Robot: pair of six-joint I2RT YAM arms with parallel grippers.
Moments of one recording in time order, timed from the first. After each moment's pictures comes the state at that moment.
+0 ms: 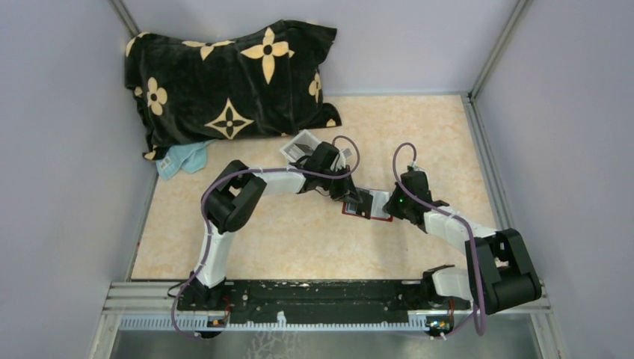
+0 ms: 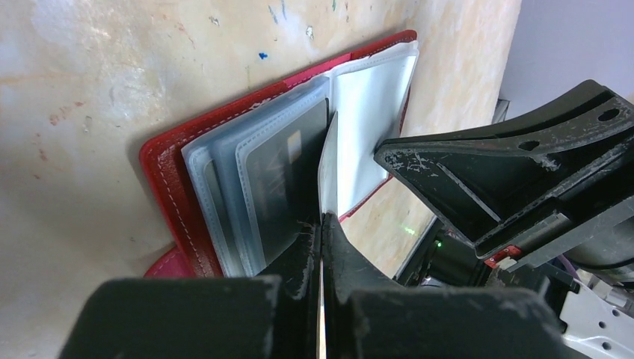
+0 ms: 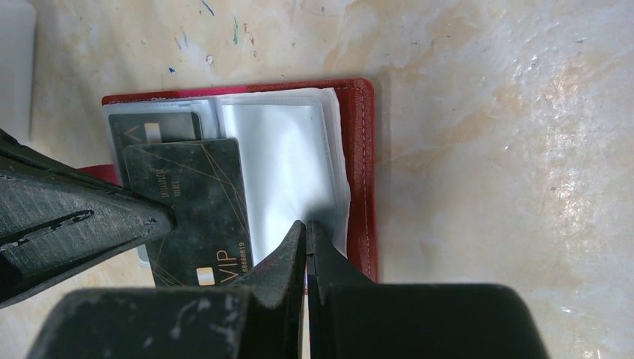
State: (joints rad) left arm -0.76 2.14 1.34 0.05 0.54 -0.83; right arm 0.27 1.25 0.46 -0.06 -0.03 0.65
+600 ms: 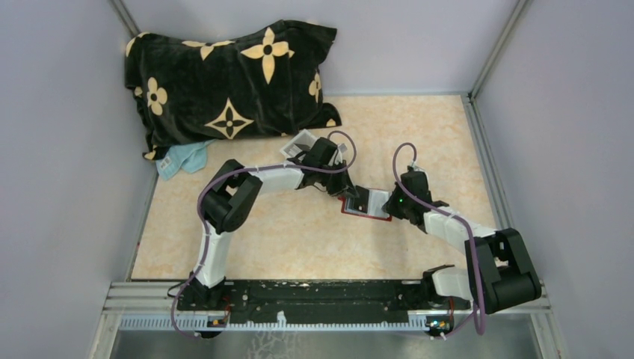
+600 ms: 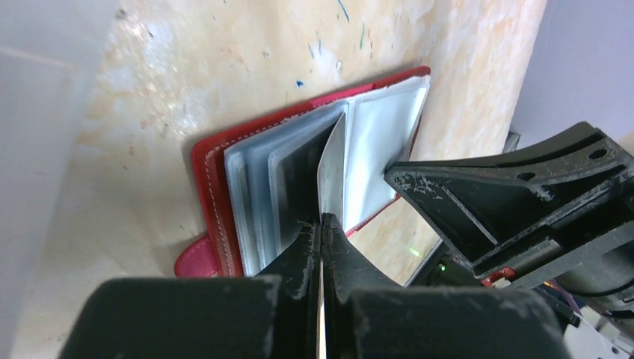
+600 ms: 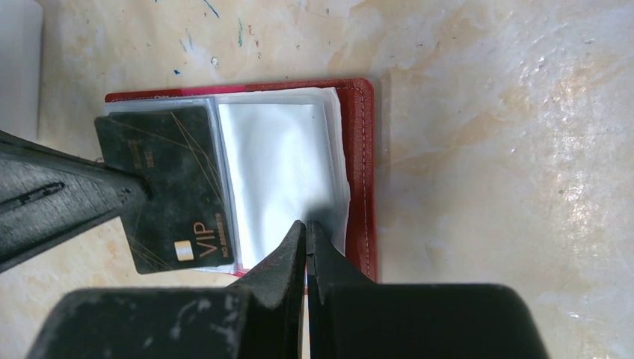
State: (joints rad) left arm -0.74 2.12 1.35 -0.01 0.47 -0.85; right arm 0.27 1.26 0.45 -0.04 -0.04 0.66
